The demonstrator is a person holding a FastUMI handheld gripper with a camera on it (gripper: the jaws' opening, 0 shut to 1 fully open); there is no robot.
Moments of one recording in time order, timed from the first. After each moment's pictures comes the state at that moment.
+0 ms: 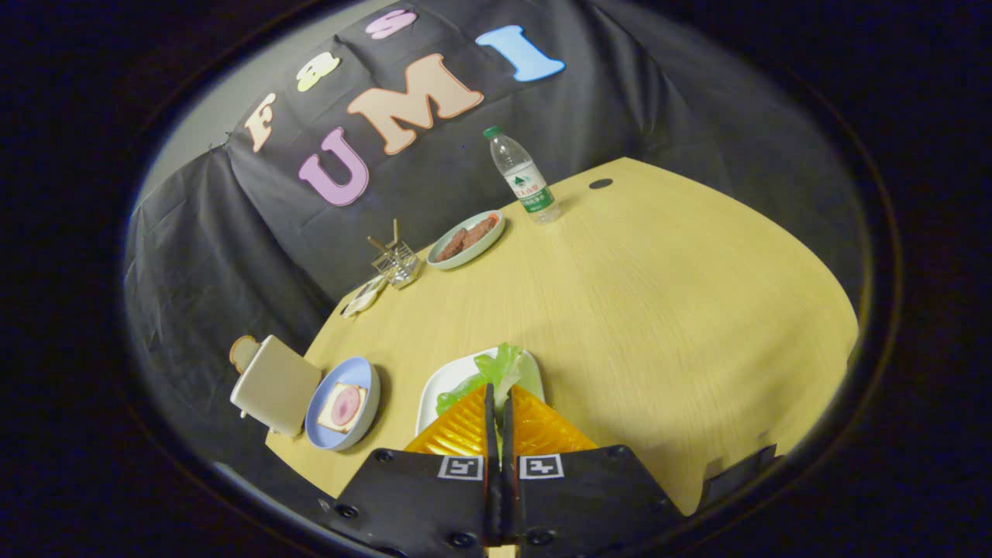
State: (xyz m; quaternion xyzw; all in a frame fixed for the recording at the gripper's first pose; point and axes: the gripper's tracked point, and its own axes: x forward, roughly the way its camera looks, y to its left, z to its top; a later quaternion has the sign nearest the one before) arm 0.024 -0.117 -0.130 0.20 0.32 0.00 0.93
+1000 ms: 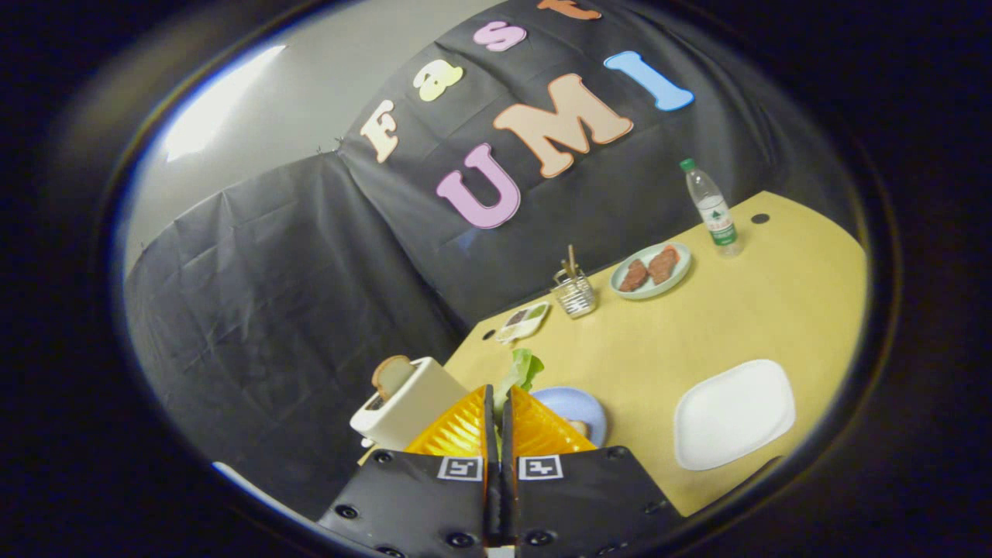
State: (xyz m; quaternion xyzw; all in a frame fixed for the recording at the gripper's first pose) arm 0.040 0.142 -0.029 0.26 0.21 0.19 0.92
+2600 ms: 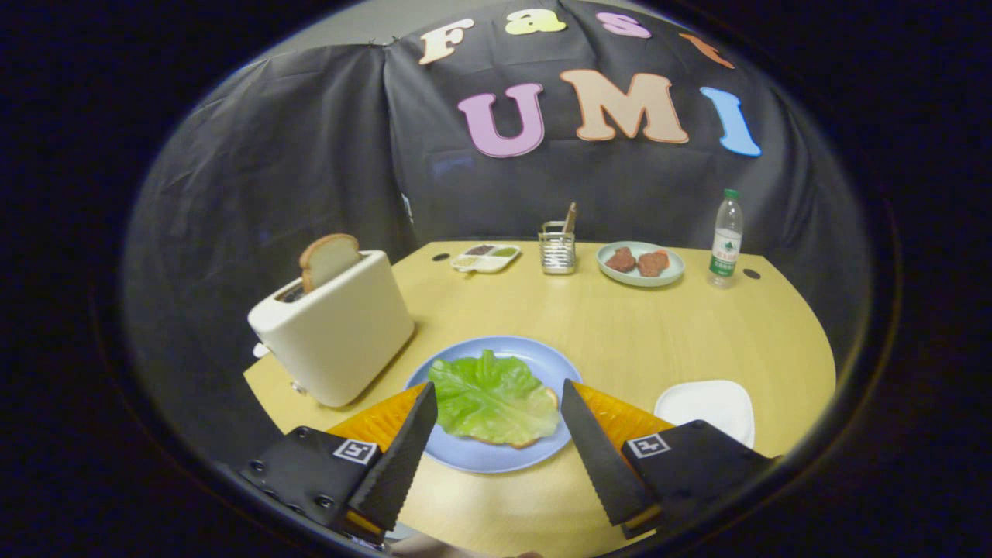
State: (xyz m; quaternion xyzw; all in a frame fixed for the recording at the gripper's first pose) arm 0.028 0.178 -0.100 0.00 0.28 0.15 0.95
